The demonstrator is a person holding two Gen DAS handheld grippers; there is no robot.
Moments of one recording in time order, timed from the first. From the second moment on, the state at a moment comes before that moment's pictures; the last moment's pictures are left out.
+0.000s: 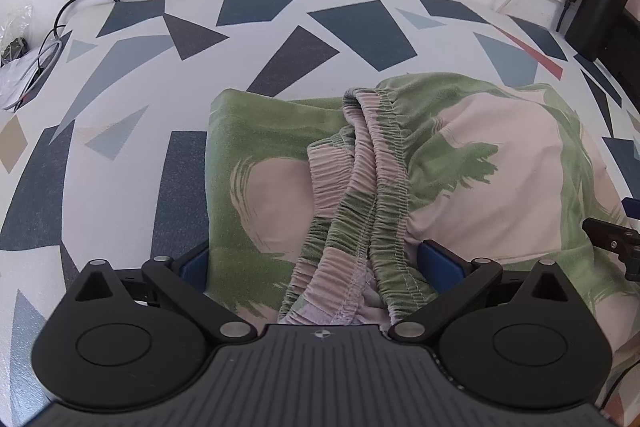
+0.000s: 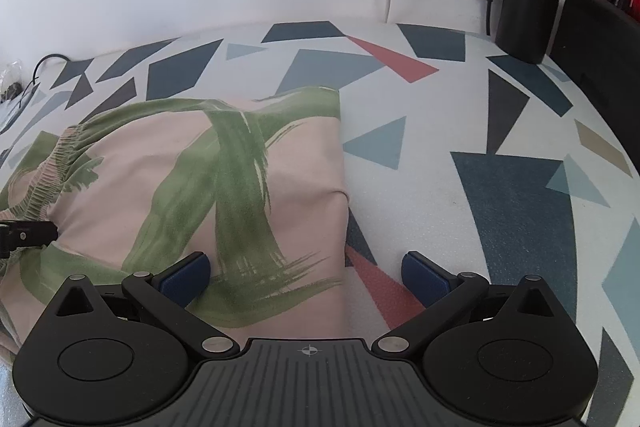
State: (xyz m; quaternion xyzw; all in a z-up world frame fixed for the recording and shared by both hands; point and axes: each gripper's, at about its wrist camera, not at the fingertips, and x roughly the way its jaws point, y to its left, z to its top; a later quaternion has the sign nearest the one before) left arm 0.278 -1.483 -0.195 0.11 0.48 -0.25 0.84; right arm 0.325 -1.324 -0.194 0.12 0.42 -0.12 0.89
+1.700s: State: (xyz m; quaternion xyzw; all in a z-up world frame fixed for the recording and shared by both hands) left arm 0.240 -1.359 -0.151 -0.07 0.41 -0.28 0.87; right arm 0.329 -1.246 -0.121 0.15 0.36 0.05 0.92
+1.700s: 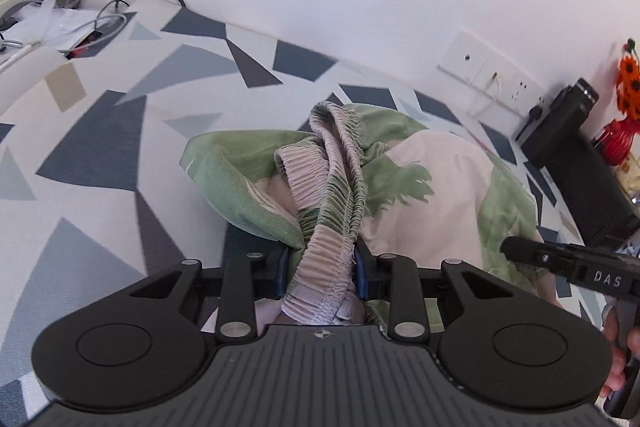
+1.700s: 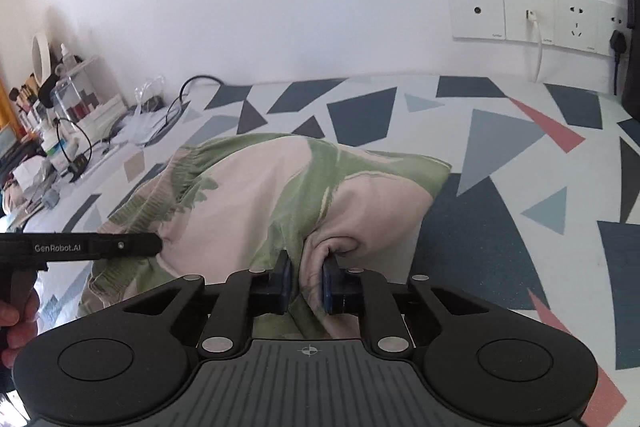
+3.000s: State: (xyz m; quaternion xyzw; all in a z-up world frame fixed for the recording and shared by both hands) left arm -0.226 -0.918 -0.090 -0.28 0.25 0.34 0.86; right arm 0.163 -0.855 -0.090 0.01 0.39 0.64 0.66
